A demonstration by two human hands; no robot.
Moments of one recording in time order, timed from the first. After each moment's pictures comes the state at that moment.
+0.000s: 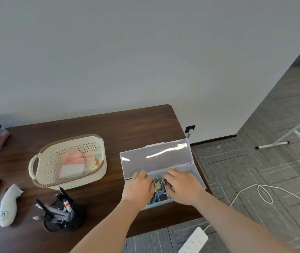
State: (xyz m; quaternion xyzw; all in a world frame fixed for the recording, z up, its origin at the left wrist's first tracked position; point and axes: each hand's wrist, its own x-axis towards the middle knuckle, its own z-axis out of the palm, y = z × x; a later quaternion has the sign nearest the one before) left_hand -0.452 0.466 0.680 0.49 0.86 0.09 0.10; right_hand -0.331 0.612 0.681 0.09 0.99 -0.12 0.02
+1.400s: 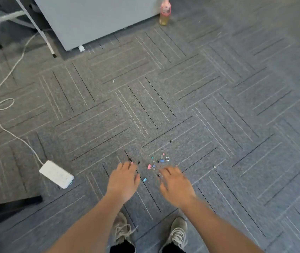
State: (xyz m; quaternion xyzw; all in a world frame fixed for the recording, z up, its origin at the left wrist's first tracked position) left_hand 0.054 0.154 0.439 0.95 0.16 -0.21 0.16; right_hand 0.125 -0.034 0.441 0.90 0.32 -0.28 -0.10
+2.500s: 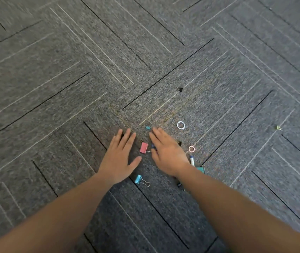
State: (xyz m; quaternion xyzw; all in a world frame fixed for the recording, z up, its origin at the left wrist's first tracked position) left_hand 0.091 0.166 -0.160 0.97 0.00 -0.16 0.15; right_hand 0.166 -0.024 -0.129 0.91 0.32 -0.25 -0.06
